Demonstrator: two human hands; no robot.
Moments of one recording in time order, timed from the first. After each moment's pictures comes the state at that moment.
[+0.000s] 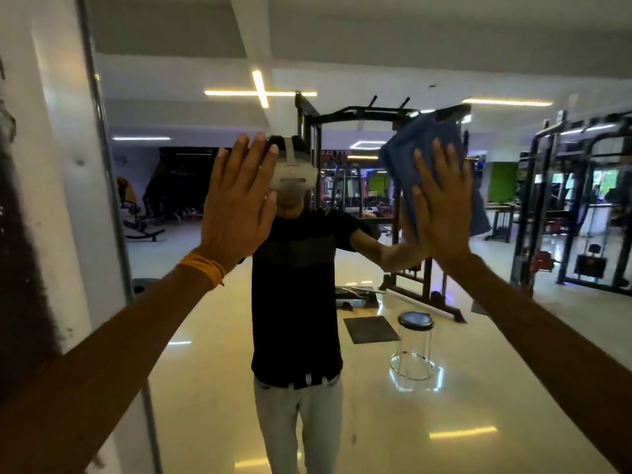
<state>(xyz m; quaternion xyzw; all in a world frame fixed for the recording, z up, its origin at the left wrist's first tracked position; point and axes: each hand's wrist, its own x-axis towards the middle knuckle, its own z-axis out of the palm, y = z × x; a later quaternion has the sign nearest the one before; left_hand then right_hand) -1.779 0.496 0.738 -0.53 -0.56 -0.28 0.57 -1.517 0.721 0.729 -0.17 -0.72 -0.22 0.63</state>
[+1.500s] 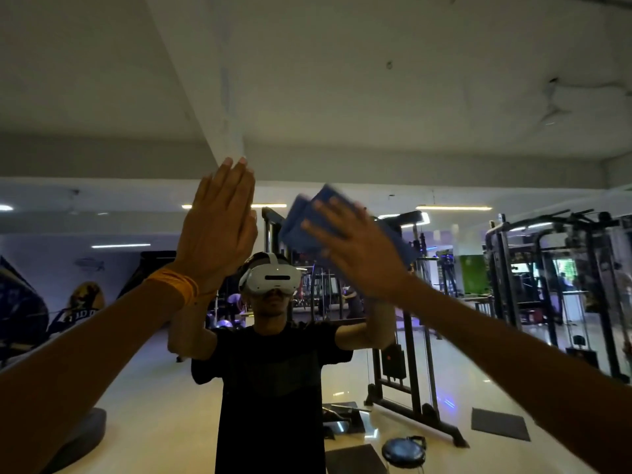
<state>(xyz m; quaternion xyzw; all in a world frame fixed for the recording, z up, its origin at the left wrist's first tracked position) -1.655 0.617 0.911 -0.52 -0.50 -0.32 0.61 -1.445 0.796 0.886 0.01 -0.74 -0.39 0.55</state>
